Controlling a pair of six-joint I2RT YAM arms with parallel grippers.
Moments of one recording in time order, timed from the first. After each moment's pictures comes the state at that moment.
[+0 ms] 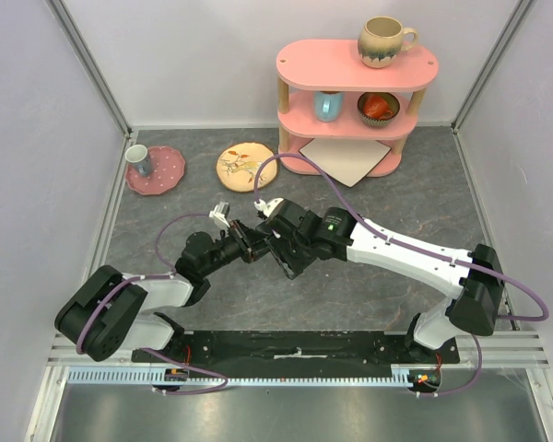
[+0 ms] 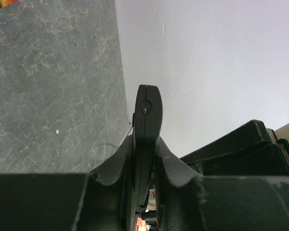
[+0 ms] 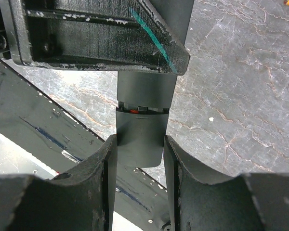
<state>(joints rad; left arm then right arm) -0.57 1.33 0.24 1.08 0.40 -1.41 1.08 1.55 1.40 -0.90 0.10 0.36</state>
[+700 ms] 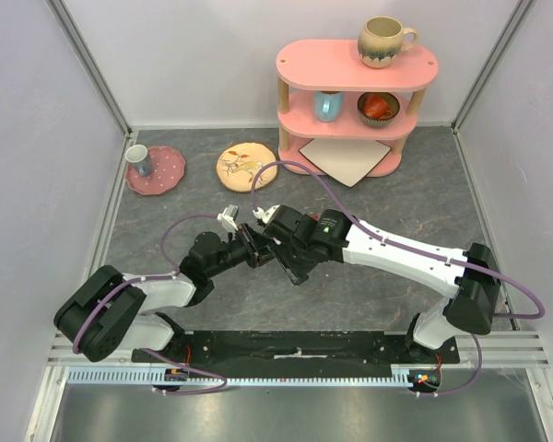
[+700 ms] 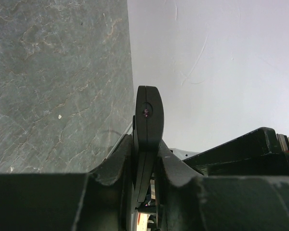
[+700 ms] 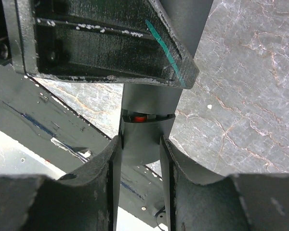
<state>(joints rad) -0.64 1.32 0.27 0.97 0.39 -1.39 1.08 1.57 1.40 -0.96 0.11 0.33</state>
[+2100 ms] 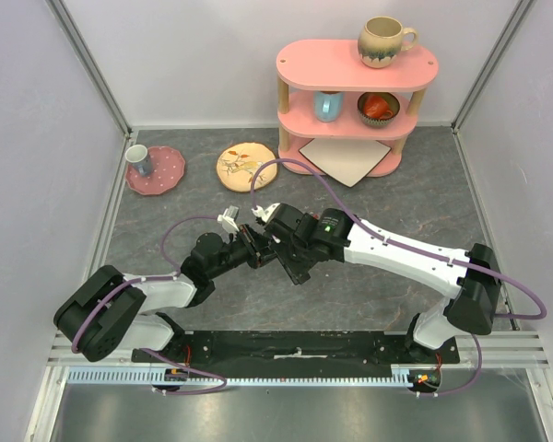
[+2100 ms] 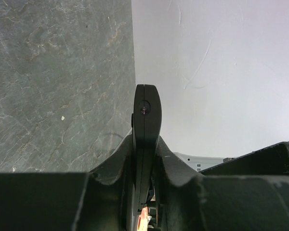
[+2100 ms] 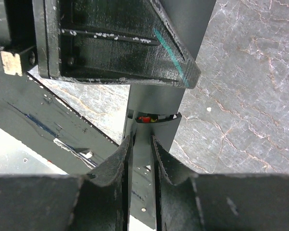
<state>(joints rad) -0.66 1.32 0.27 0.95 0.34 -1.39 1.09 1.57 1.41 -0.97 0.11 0.33</state>
